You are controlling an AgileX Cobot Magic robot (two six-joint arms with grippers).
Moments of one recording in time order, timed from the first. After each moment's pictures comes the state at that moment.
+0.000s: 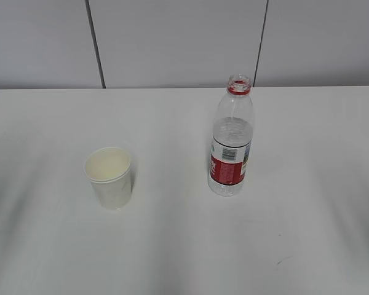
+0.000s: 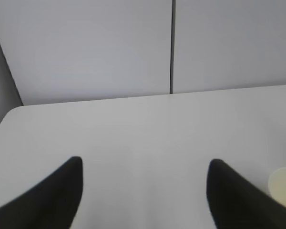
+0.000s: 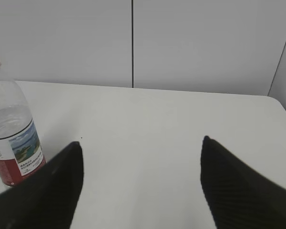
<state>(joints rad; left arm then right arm) -0.05 0.74 -0.27 0.03 -0.15 0.05 0.02 0.52 -0.19 0.00 -0.09 -0.06</state>
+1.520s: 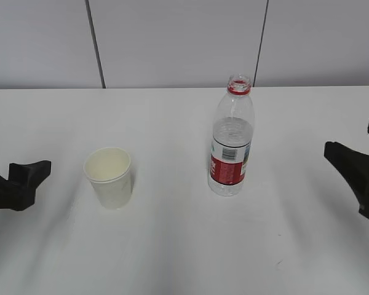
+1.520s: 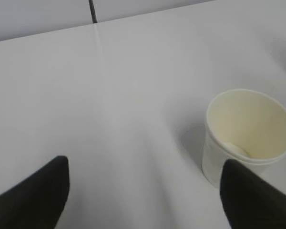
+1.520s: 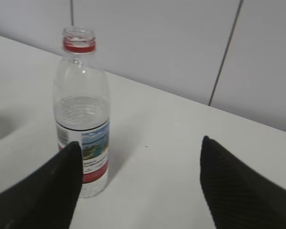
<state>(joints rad) -0.28 1.26 -0.27 0.02 -0.45 0.05 0.02 1.04 -0.20 -0.52 -0.66 0.19</state>
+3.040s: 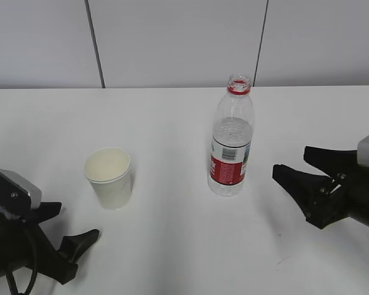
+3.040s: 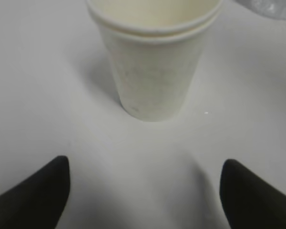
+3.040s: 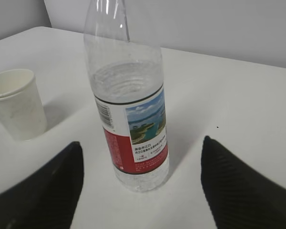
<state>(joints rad) -0.28 1.93 -0.19 0.32 -1.14 0.05 0.02 1.62 -0.26 -0.57 -1.12 0.18</state>
